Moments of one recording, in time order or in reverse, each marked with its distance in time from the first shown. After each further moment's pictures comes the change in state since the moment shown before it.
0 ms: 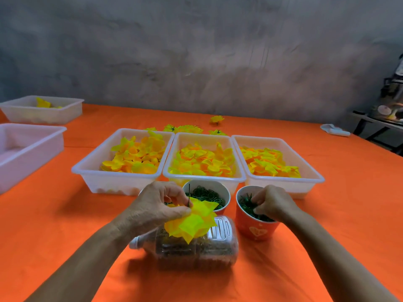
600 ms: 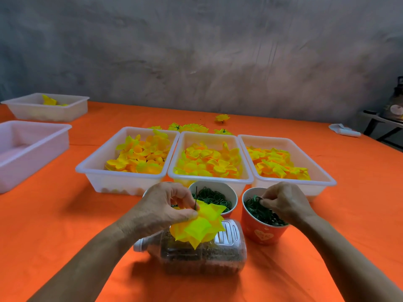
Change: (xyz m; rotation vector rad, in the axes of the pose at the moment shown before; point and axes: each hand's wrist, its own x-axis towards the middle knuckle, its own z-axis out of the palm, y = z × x) left_hand 0.001 0.003 -0.002 -0.018 -0.046 -0.037; right_hand -0.005 -0.003 -0.006 0.107 0.206 -0.135
